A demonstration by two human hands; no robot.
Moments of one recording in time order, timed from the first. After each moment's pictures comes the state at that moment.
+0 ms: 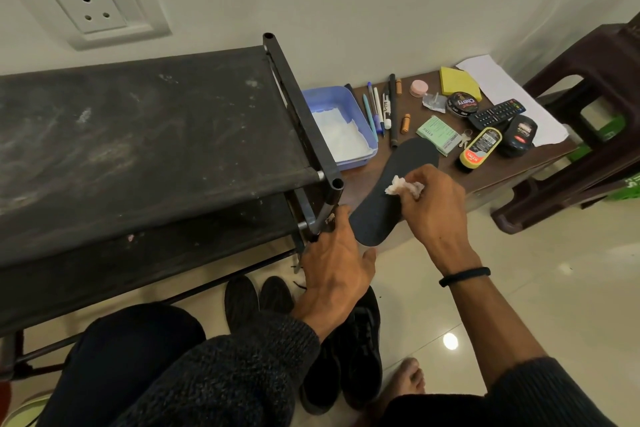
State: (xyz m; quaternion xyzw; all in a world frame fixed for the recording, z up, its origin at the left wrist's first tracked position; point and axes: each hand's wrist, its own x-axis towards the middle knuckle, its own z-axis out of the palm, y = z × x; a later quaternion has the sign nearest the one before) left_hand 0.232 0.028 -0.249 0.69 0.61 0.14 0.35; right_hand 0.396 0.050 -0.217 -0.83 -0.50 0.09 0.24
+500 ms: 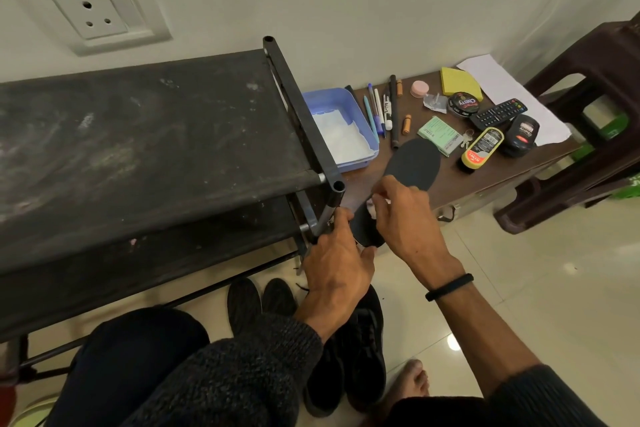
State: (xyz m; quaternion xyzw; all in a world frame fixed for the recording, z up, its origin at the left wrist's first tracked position) left_hand 0.231 0.027 -0.244 0.67 0.61 0.16 0.38; right_hand 0.363 0.049 -0.231 -0.76 -0.62 0.10 0.17
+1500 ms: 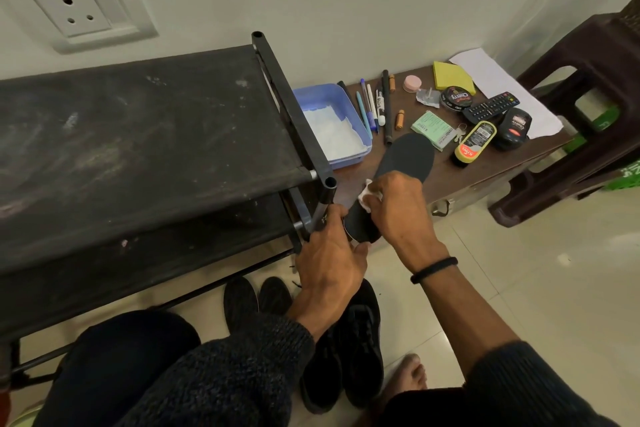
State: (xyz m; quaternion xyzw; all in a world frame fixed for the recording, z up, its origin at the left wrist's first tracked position) left_hand 0.229 0.026 -0.242 0.66 0.62 0.16 0.39; right_hand 0.370 0.066 -0.236 -0.78 -0.59 0.10 0.16
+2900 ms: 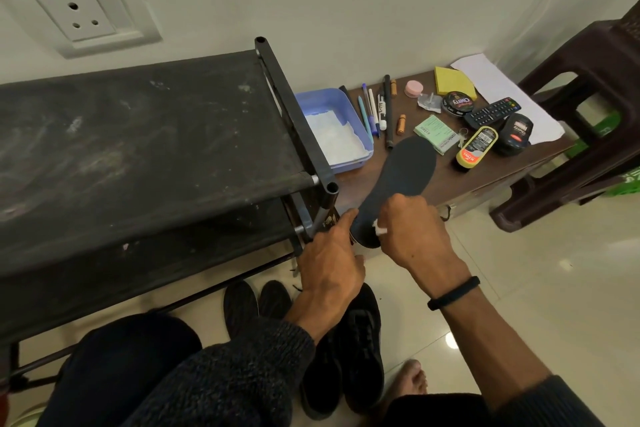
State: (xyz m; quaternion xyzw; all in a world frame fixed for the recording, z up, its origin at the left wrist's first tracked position) left_hand 0.230 0.035 -0.256 0.71 0.59 0.13 0.37; right_hand 0.361 0.040 -0.209 -0.82 -0.57 0.11 -0.04
